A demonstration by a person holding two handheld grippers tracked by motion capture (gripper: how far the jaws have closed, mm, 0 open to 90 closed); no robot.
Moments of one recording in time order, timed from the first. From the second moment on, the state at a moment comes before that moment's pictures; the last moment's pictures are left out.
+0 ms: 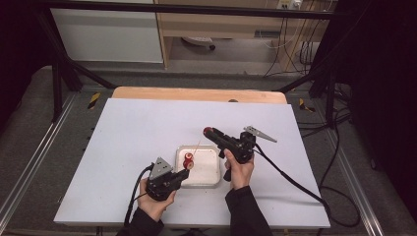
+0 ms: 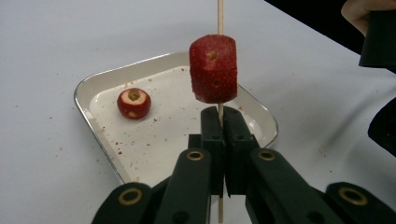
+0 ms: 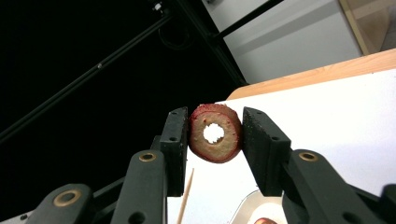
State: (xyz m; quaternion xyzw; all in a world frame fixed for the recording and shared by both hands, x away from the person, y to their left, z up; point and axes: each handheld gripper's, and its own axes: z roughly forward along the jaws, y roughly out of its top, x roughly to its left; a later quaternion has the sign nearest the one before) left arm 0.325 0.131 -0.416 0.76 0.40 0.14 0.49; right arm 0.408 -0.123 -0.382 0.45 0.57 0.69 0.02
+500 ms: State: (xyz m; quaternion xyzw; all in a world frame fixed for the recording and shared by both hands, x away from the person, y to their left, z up) left arm 0.328 0.120 -0.413 0.76 0.40 0.13 0.50; right arm 0.408 -0.120 -0.386 0.45 0.55 0.70 0.01
